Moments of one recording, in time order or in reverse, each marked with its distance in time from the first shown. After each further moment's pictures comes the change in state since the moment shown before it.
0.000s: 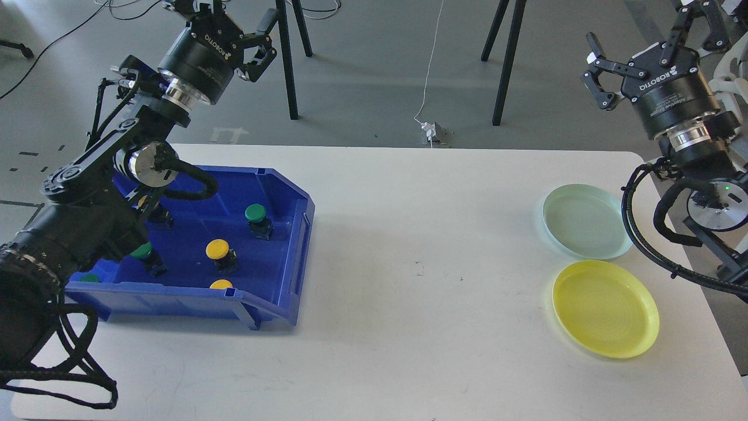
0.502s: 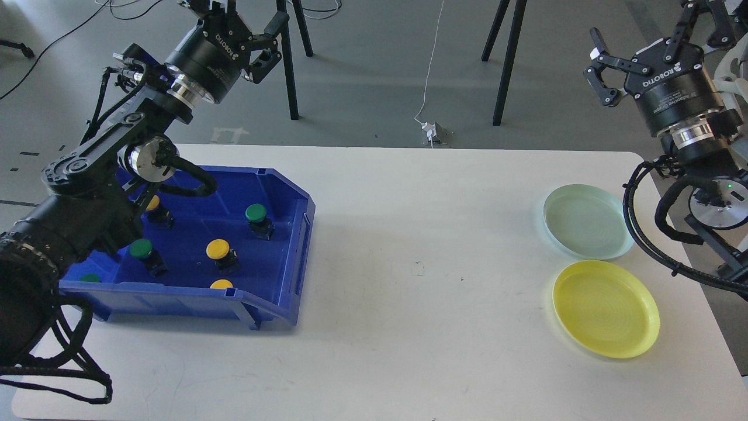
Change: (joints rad) left arm -0.075 0.000 0.131 0.122 0.109 0.000 0.001; right arm -0.001 -0.003 0.006 0.002 0.000 0.000 -0.004
